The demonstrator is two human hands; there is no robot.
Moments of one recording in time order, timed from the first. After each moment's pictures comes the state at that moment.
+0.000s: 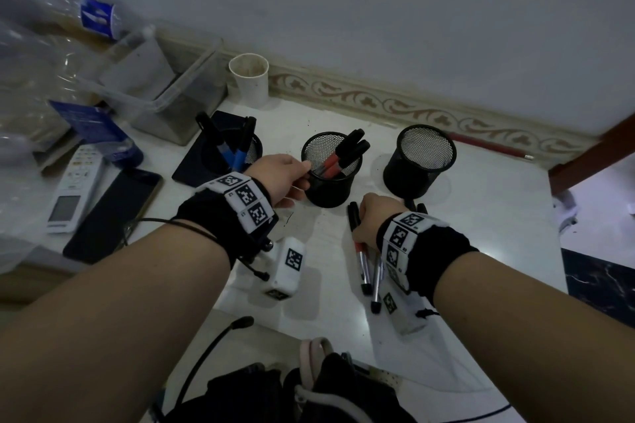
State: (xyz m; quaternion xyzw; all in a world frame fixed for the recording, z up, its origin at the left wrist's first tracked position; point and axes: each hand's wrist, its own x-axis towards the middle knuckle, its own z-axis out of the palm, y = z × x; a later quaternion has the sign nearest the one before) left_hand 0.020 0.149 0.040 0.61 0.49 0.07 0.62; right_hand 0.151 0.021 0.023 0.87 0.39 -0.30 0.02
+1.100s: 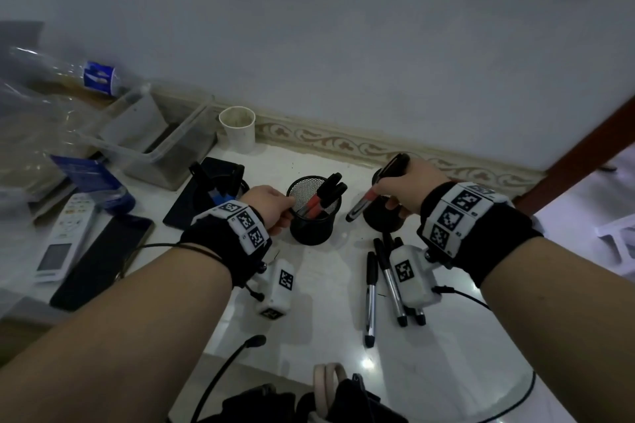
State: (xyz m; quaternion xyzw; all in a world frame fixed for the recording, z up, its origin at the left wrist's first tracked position) left_hand 0.033 0.152 0.061 0.61 0.54 0.08 0.58; right_hand 0.208 0.019 0.131 0.86 0.28 -0.32 -0.28
